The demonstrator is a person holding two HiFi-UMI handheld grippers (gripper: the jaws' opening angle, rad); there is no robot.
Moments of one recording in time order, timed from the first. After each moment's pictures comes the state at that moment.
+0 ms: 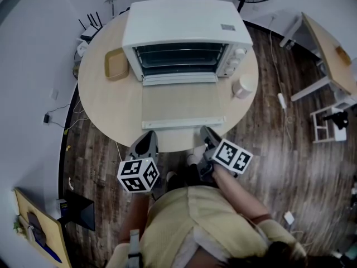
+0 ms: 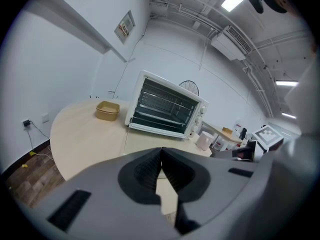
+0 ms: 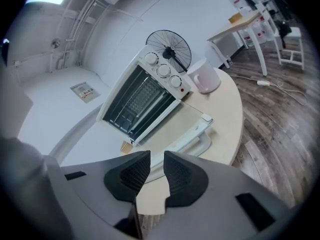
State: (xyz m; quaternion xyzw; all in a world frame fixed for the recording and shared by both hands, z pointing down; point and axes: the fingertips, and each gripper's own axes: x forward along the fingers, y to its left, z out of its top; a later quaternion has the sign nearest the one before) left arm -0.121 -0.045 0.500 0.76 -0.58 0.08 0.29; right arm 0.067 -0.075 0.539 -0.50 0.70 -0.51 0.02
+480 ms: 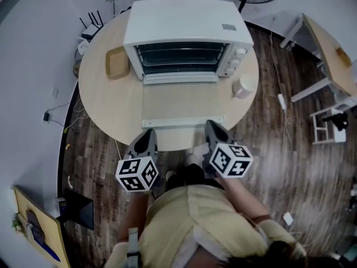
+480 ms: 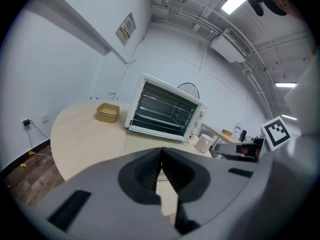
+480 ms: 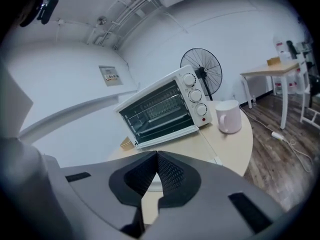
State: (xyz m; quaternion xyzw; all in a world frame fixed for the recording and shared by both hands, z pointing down) left arm -0.122 -0.047 0.493 0.76 -0.58 0.07 0.29; right arm 0.071 -0.086 0.495 -0.53 0.78 -0.33 -0.05
